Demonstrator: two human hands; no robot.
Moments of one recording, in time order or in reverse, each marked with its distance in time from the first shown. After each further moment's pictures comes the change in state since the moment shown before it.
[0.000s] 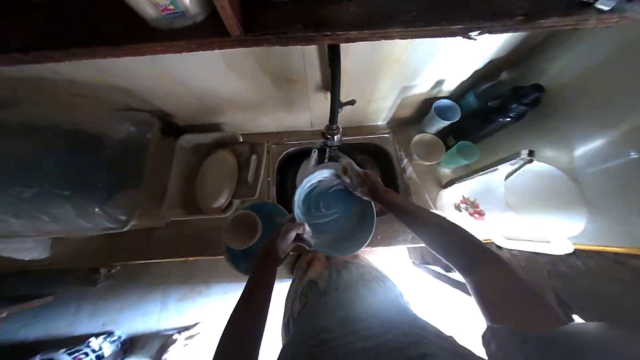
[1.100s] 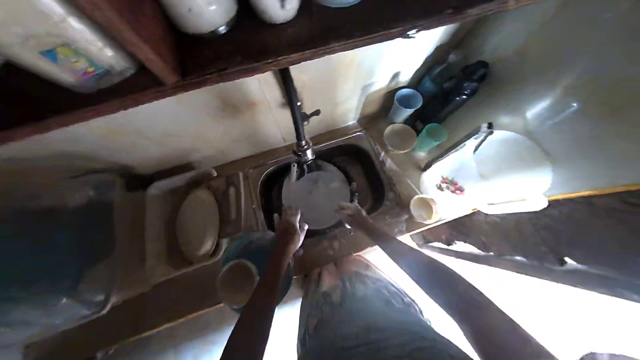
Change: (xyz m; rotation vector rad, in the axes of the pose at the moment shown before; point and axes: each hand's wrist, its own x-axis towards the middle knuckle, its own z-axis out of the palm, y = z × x) left_hand 0.106 -0.016 -0.004 1.573 -0.032 0.101; right_hand -0.058 0.020 0.086 0.603 -0.056 0.515
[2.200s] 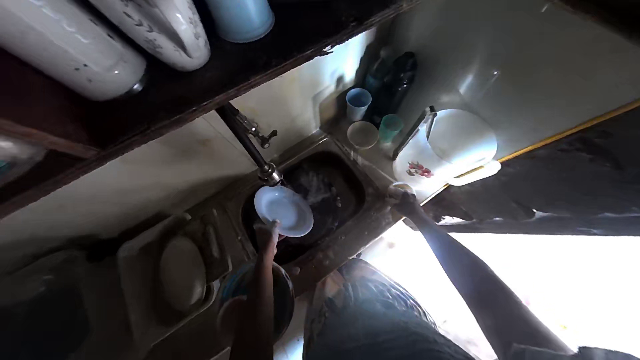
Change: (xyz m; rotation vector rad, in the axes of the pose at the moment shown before) left_hand 0.049 0.008 -0.025 -1.090 0.260 -0.365; right_hand -0.075 0.081 -0.122 -0.193 0.383 0.490
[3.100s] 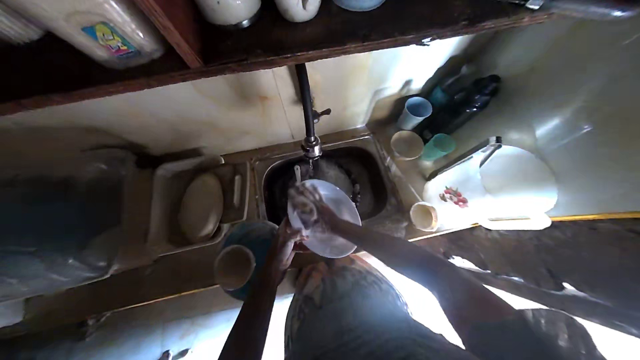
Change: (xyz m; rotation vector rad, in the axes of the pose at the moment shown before) left_hand -0.149 0.002 -0.039 -0.385 -0.273 0.033; right_hand -0.075 -0.201 0.126 0.001 -0.276 -1.190
